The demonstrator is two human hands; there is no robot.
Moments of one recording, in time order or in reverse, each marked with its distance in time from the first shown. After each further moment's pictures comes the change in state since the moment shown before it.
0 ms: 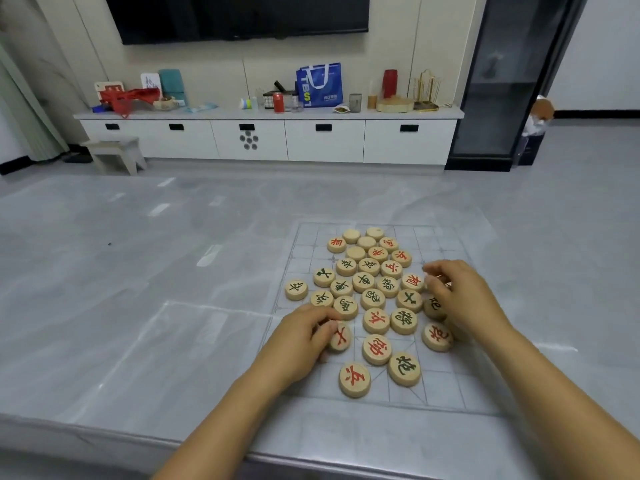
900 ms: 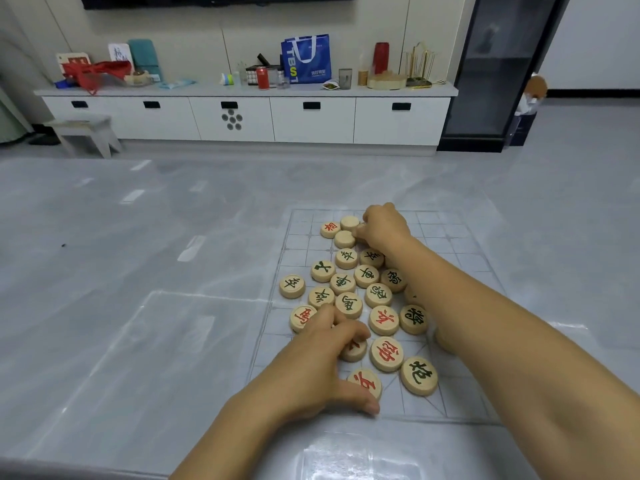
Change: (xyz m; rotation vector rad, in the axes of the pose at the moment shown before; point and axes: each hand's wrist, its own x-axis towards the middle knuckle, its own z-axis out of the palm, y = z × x) left_hand -0.002 0.006 0.000 0.186 -0.311 0.082; right_hand 0.129 -0.059 0.080 -0.246 -0.165 0.115
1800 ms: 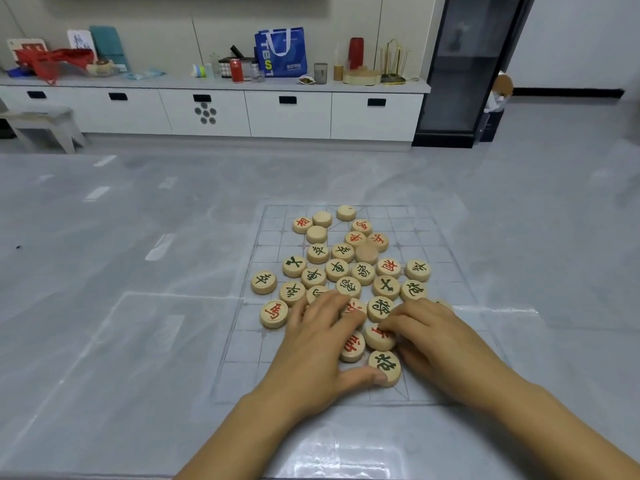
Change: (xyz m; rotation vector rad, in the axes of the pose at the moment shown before) left_hand 0.014 0.016 0.029 0.264 0.188 0.159; right_hand -0.188 0.102 -0.021 -0.121 0.114 -0.688
